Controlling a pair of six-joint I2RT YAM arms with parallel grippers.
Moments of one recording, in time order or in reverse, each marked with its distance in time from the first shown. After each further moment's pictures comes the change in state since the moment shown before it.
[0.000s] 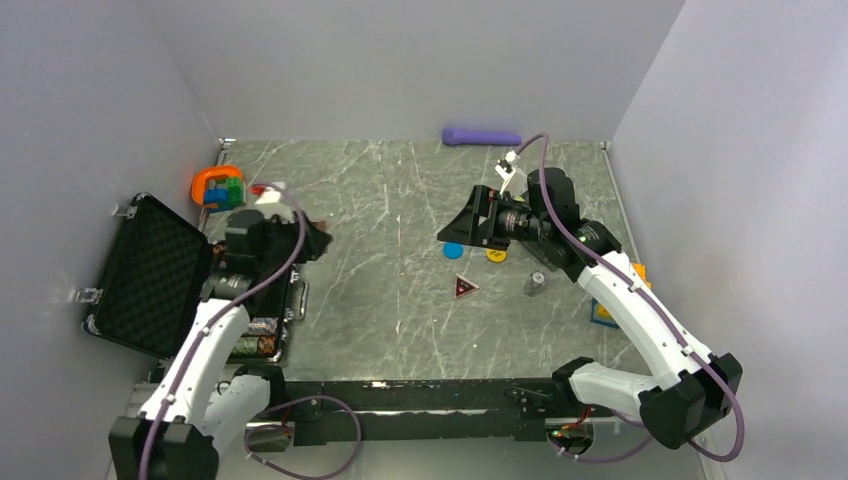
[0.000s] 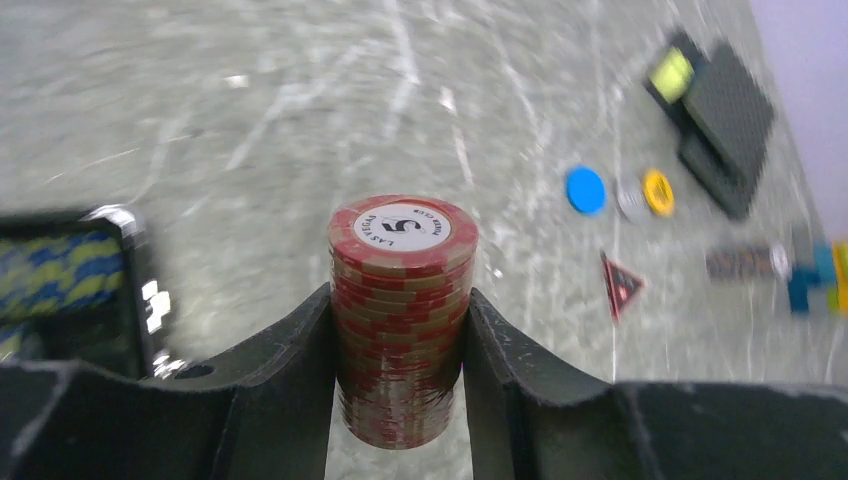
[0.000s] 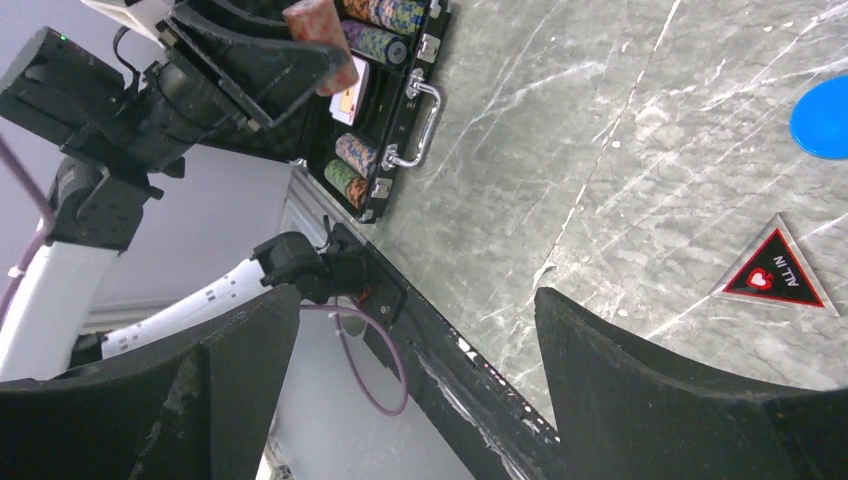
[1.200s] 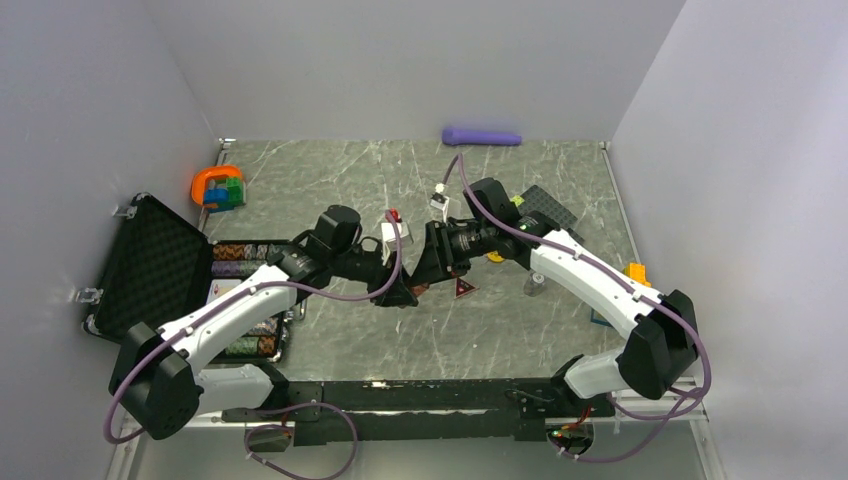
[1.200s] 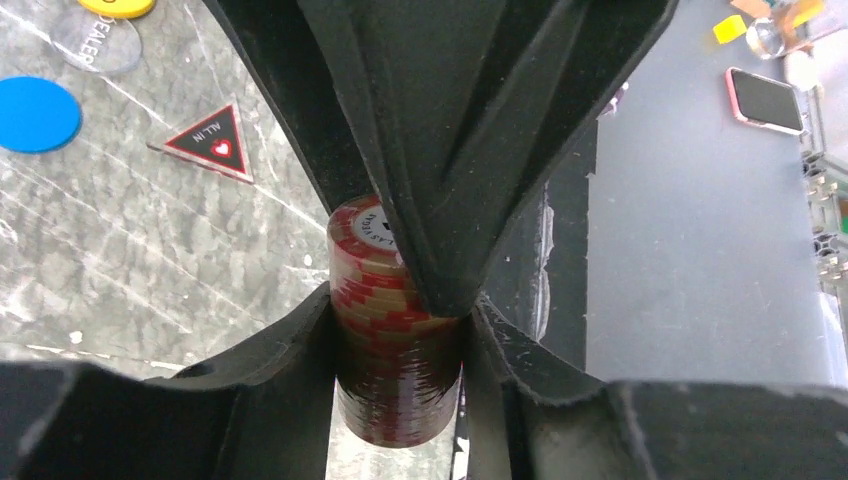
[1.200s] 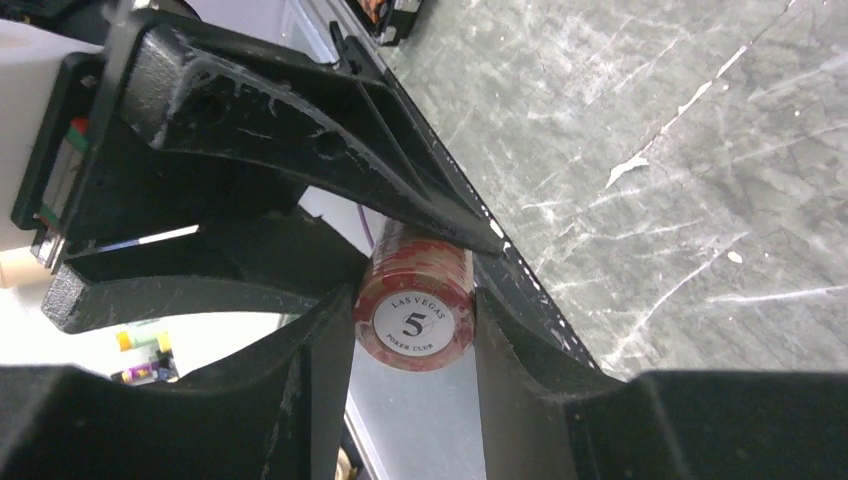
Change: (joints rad) left arm -0.480 0.290 0.159 -0.042 0.506 0.358; right arm 0.198 0.257 0.041 -0.065 -0.204 -0.098
